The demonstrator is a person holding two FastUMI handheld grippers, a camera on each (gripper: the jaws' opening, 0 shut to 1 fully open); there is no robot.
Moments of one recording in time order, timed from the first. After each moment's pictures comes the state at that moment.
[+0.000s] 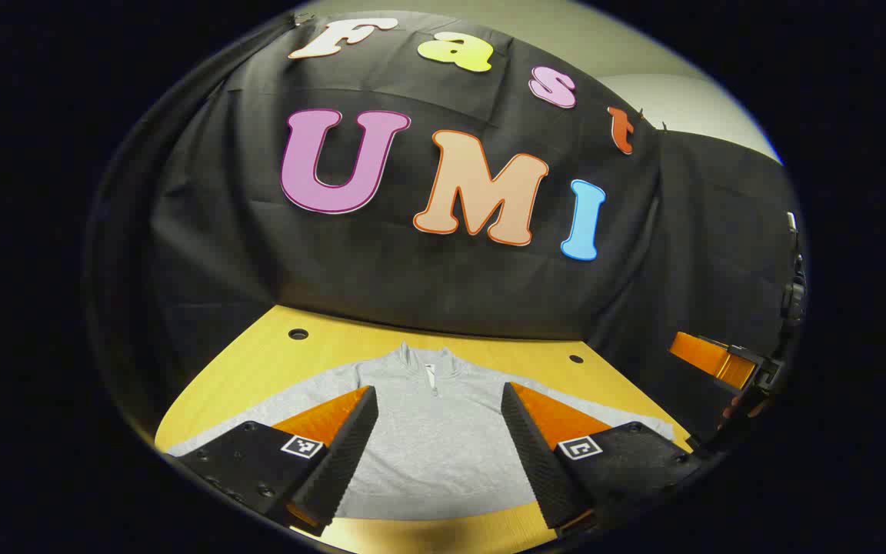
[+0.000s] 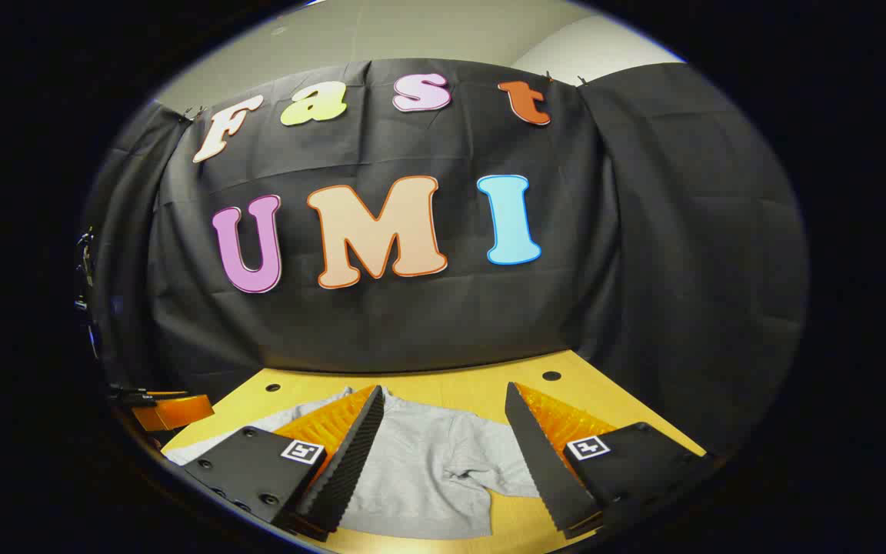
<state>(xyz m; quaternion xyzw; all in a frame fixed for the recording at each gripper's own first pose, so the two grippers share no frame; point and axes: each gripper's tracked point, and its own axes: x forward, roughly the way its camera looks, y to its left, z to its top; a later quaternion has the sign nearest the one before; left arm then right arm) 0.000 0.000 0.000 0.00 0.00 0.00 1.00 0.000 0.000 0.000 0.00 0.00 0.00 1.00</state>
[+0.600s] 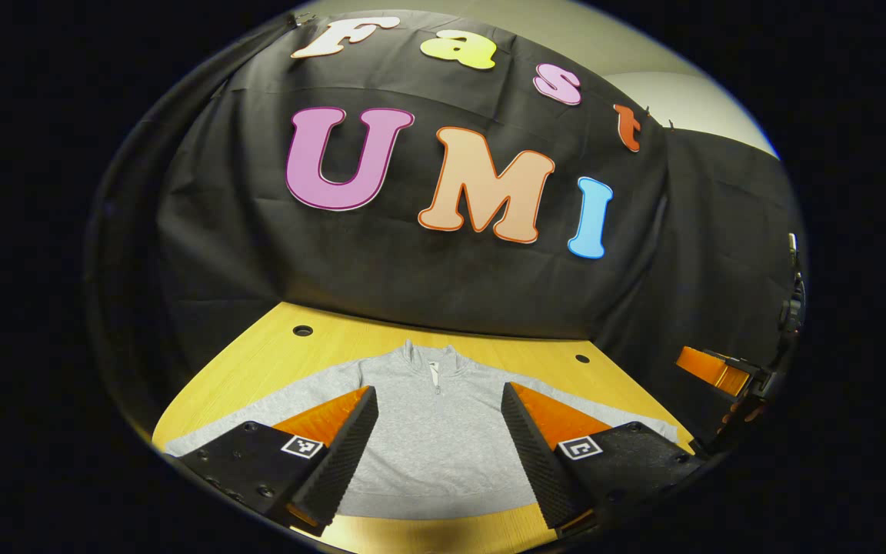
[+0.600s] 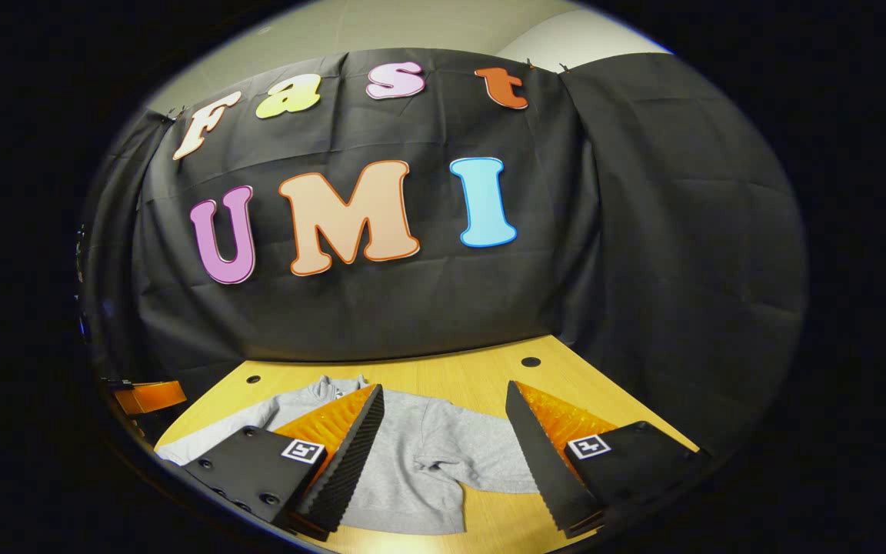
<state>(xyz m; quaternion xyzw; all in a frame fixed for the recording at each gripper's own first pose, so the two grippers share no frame) 0.001 -0.002 -0.005 -0.01 0.00 0.02 1.00 0.010 -0.052 -0.023 0.01 0.02 -0.03 1.00</state>
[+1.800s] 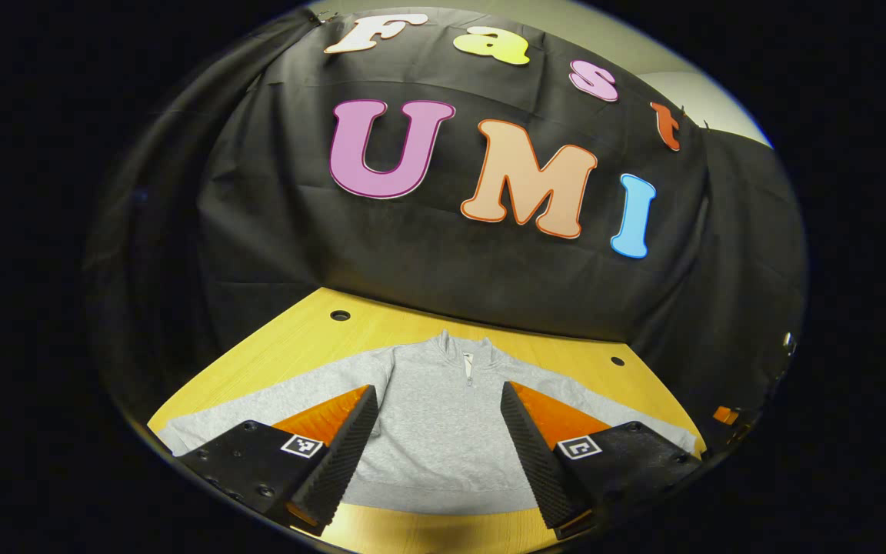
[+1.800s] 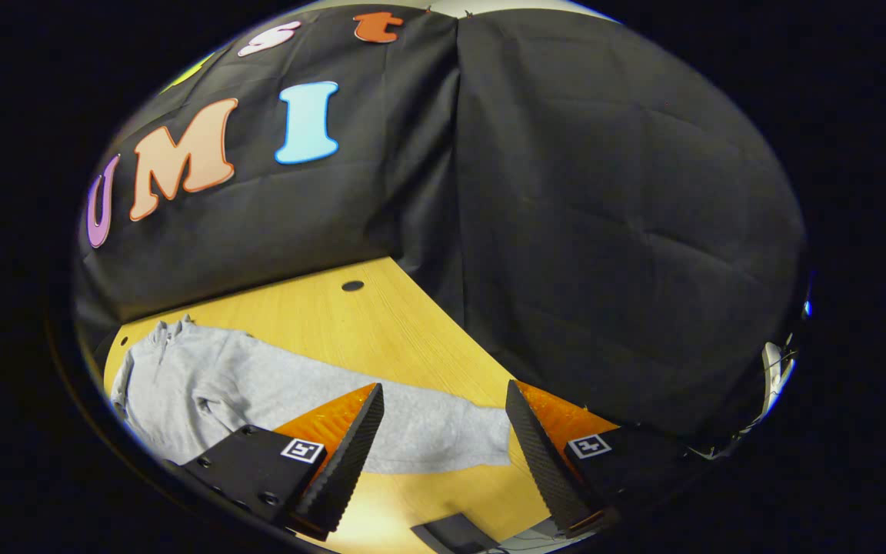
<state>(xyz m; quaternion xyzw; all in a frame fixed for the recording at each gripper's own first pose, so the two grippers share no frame) -0.002 0.018 -0.024 -0.03 0.01 0.11 0.99 0.000 -0.345 -0.160 0.02 0.16 -0.23 0.96</state>
